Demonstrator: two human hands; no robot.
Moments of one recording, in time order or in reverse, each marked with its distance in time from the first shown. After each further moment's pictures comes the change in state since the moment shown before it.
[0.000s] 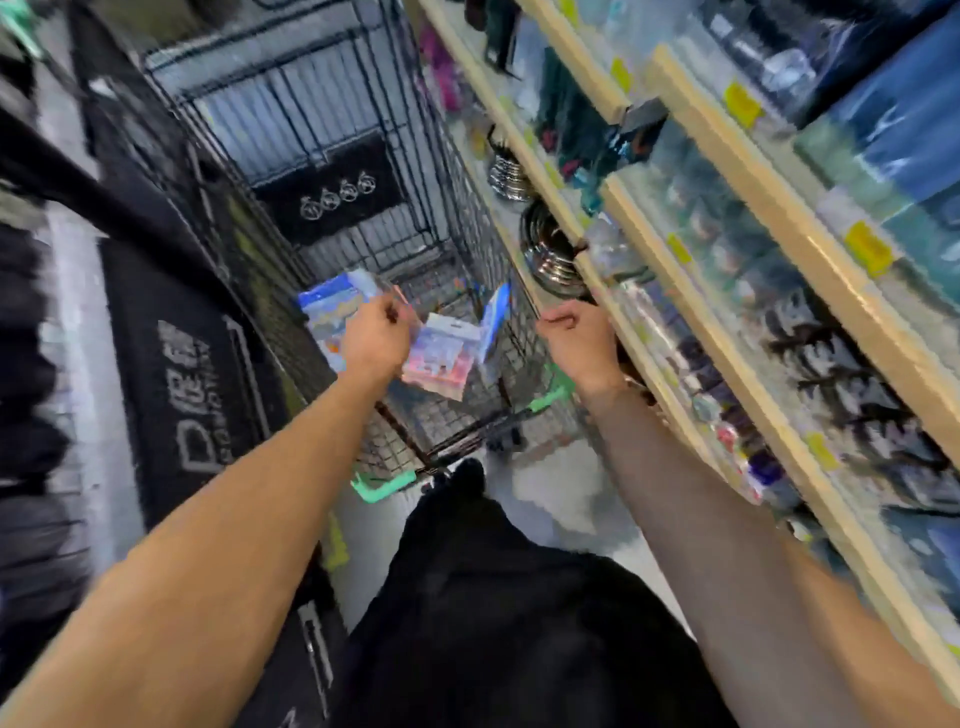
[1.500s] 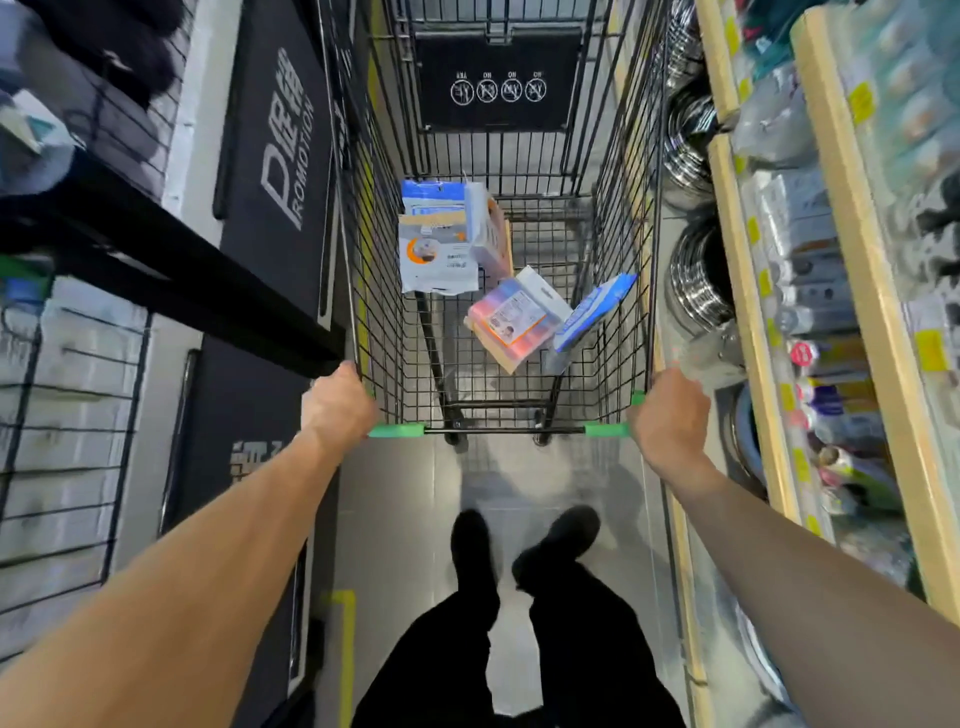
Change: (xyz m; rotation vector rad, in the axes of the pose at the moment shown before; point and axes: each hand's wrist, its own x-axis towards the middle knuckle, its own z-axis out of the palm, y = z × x) left_hand -0.360 -0.214 0.087 0.360 -0.206 -0.612; right_hand -0.207 0.241 -0.031 -0.849 -0.160 -0.087
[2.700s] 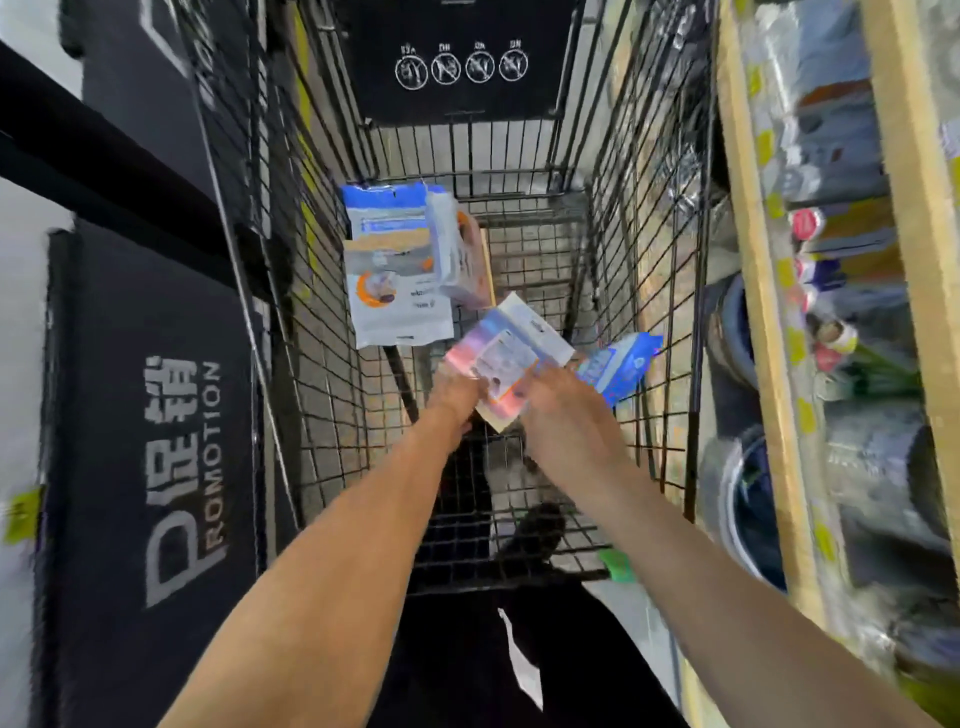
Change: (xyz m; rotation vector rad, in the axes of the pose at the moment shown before) left_hand -0.057 0.080 0.224 -1.129 -0.531 -0.212; right_hand -0.128 0.044 0.094 -0.190 -0.212 -0.636
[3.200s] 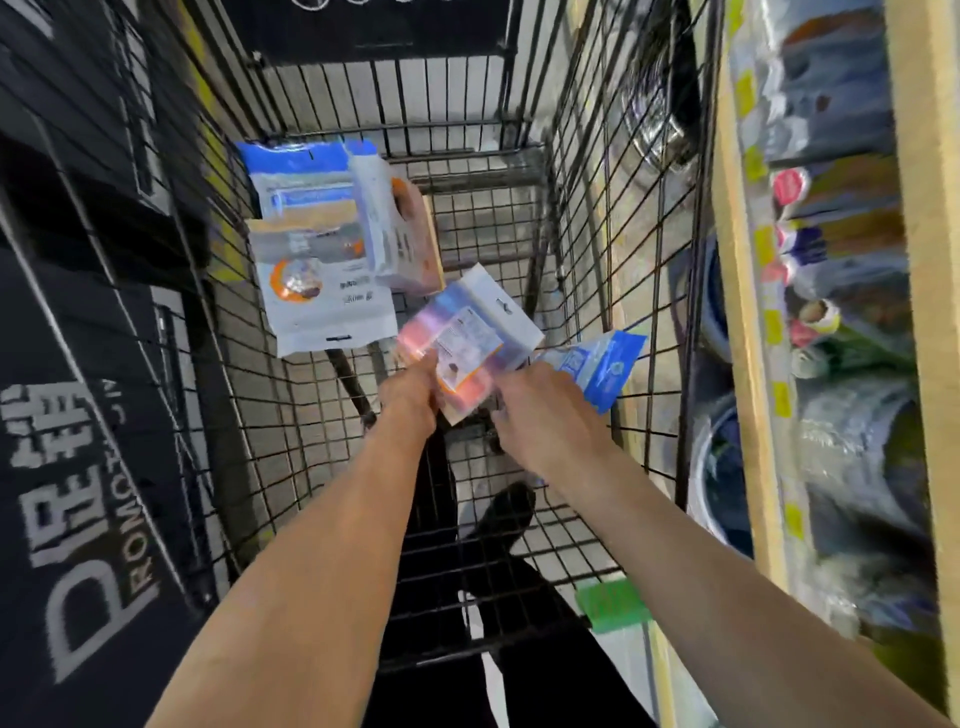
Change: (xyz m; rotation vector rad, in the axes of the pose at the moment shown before) left_hand 0.114 -0.007 0.024 -0.463 0.178 -0.152; right_hand 0.047 0.026 -0.009 -0.005 -0.204 0.128
